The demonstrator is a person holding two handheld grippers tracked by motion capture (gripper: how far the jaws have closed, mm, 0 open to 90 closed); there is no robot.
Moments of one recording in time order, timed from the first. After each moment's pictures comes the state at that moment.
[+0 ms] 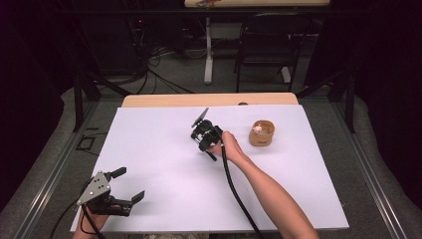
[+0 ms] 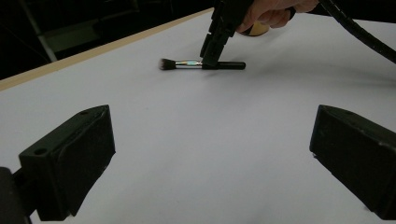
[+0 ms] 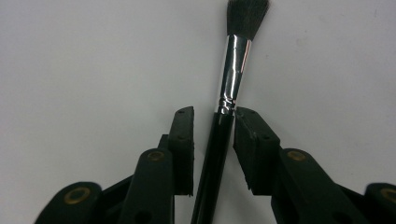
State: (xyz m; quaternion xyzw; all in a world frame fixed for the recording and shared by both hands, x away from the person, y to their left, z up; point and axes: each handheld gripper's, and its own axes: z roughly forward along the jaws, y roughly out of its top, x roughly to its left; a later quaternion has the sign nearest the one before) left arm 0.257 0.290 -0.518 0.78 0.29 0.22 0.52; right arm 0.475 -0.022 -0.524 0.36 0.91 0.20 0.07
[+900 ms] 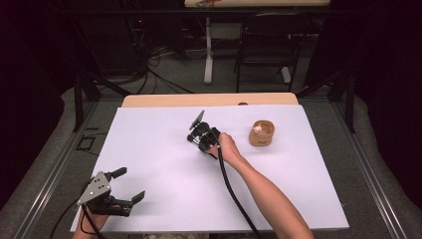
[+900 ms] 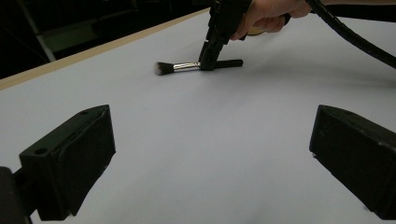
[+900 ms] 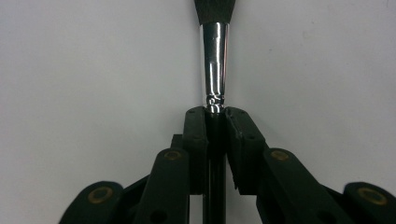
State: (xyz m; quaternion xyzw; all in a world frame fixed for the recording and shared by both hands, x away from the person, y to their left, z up) left arm 0.257 0.289 -0.518 0.78 0.29 0.22 0.52; right arm 0.476 -0.014 -0.534 0.36 0.91 0.17 0.09
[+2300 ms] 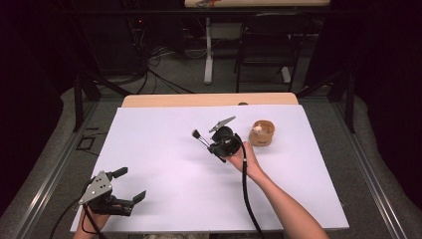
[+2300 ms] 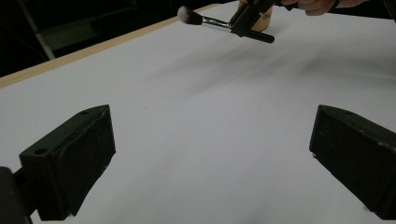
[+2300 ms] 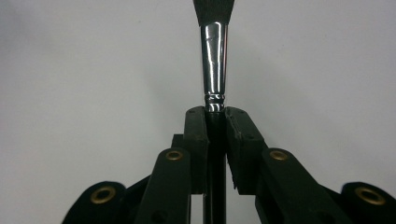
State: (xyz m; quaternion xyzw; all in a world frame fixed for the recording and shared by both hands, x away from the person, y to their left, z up) left arm 0.258 0.287 -0.518 0.78 0.29 0.21 0.51; right arm 0.418 -0.079 -0.499 0.33 0.87 0.34 0.10
